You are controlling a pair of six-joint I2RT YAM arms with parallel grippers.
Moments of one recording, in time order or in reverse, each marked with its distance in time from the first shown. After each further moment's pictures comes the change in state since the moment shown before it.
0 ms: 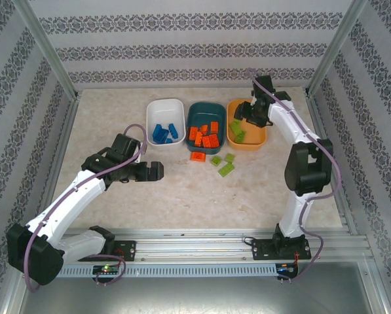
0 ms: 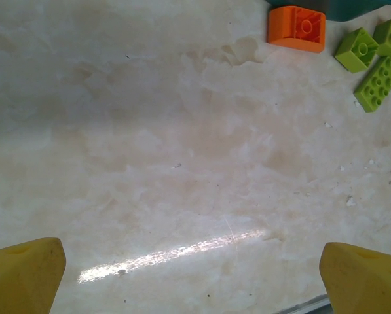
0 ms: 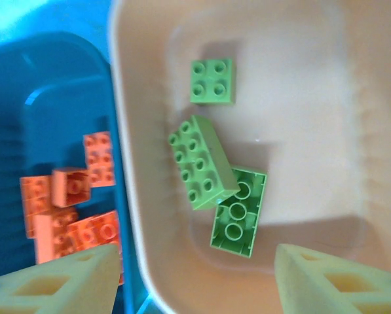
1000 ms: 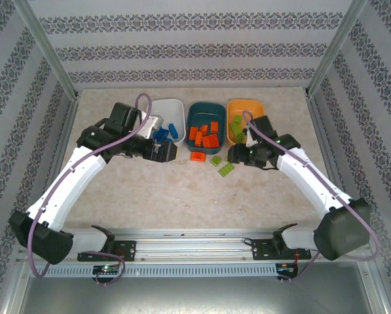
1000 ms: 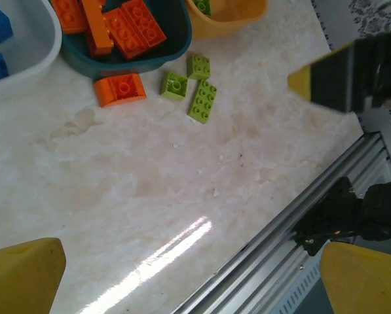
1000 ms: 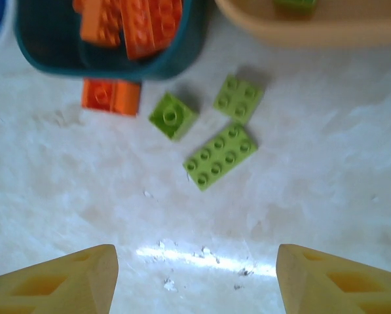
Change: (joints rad) left arm 0.000 0.191 0.463 -0.148 0.306 0.225; right arm 0.234 -0.592 -0.621 -0.025 -0.023 0.015
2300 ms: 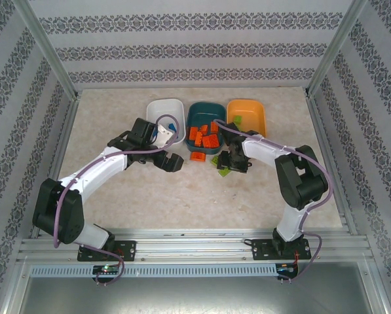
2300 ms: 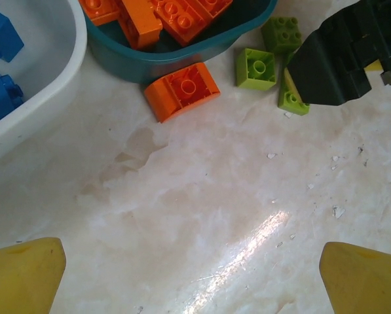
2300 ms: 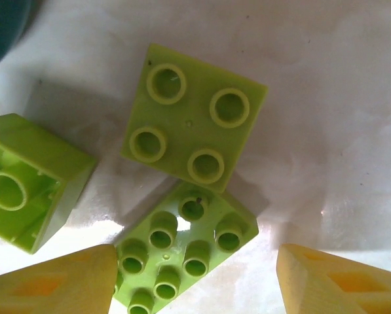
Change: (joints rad) left arm -0.006 0.163 -0.342 0.467 -0.079 0.230; right arm 0.065 0.503 0.074 0.129 0.132 0.134
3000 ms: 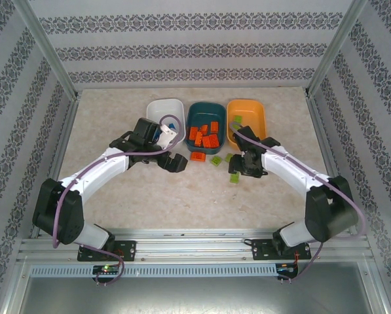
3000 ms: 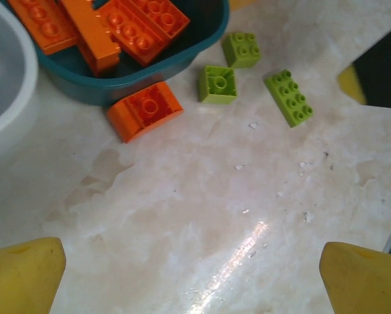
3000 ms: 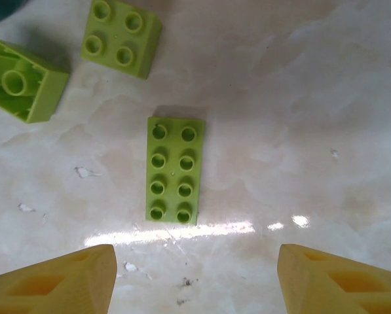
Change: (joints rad) left arm -0.032 -0.002 -0.003 0.046 0.062 0.000; right arm -0.003 -0.325 -0.138 -0.119 0.068 0.004
